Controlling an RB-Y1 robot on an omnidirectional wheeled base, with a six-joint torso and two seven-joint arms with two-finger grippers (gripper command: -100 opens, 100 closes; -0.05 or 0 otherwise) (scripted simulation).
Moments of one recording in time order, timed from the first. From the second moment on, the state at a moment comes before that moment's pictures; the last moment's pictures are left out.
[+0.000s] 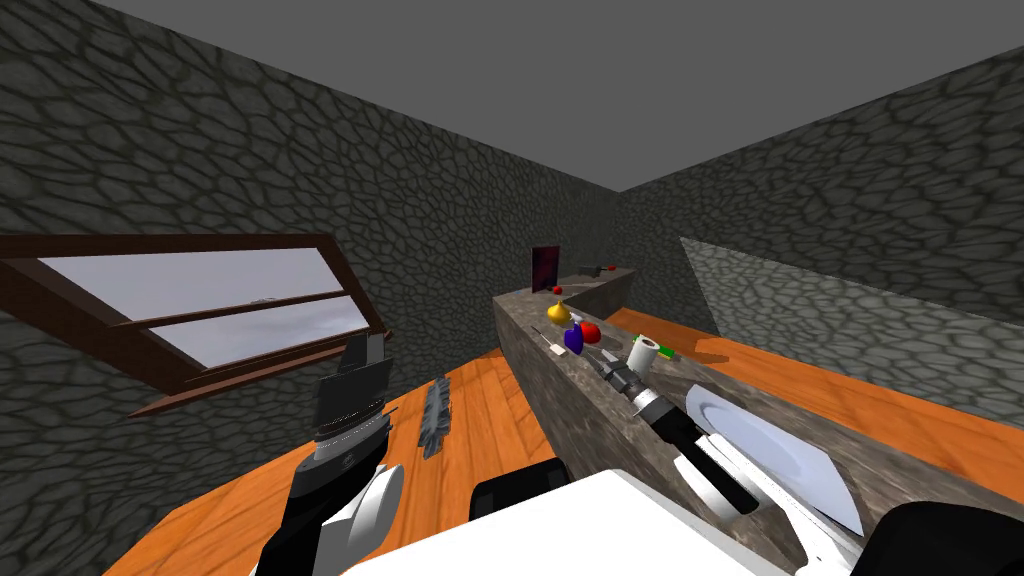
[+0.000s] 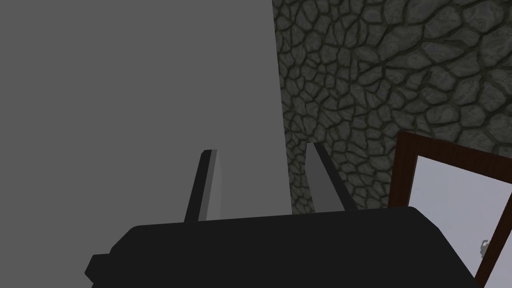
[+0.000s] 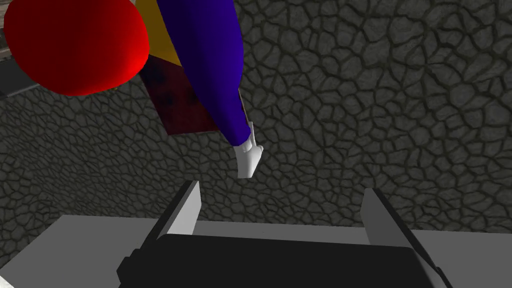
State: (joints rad) left arm 0.47 -0.01 0.03 -2.33 -0.05 -0.59 -0.15; right arm 0.58 -0.42 -0.22 -1.82 0.46 -0.50 0.35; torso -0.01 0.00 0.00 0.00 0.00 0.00
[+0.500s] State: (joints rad) left arm 0.47 -0.01 0.03 -2.33 -0.05 -0.59 -0.15; right arm 0.60 -0.56 -0.25 -1.74 0.50 -0.50 0.39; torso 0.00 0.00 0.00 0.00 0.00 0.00
